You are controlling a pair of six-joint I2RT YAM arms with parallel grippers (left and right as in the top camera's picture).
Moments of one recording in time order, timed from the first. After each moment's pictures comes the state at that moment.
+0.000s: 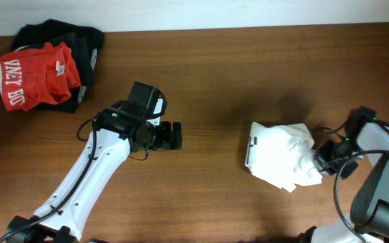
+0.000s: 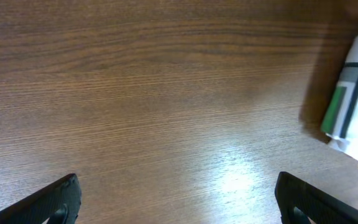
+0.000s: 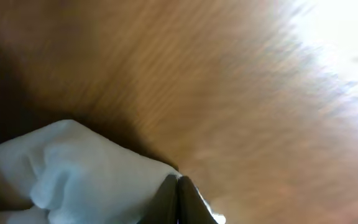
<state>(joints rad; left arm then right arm) -0.37 1.52 1.21 -0.95 0.17 -0.36 -0.44 1.75 0.98 -0.92 -0.07 0.44</state>
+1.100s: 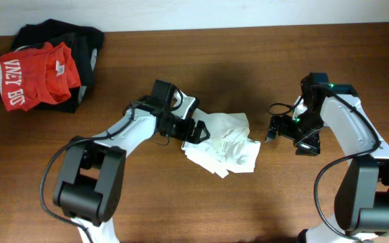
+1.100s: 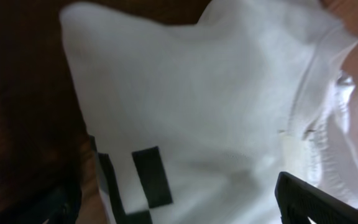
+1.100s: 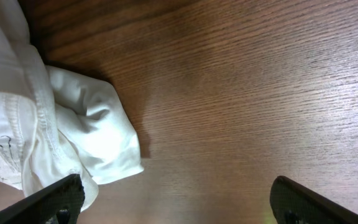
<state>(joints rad) -0.37 1.97 1.21 -0.46 0.57 -0.02 -0.07 1.76 1.26 -1.17 -0.25 0.28</state>
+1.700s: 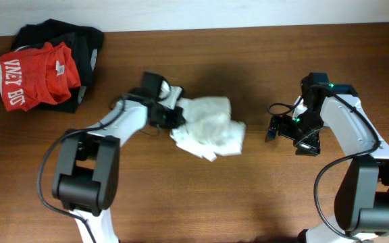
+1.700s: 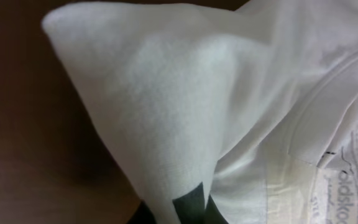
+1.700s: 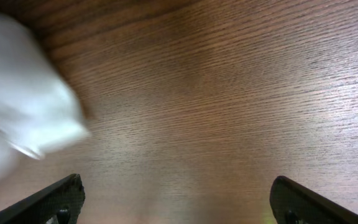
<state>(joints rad) -0.26 2.03 1.30 -0.47 0.43 -0.06 -0.07 1.76 1.26 -1.17 -0.25 0.28</state>
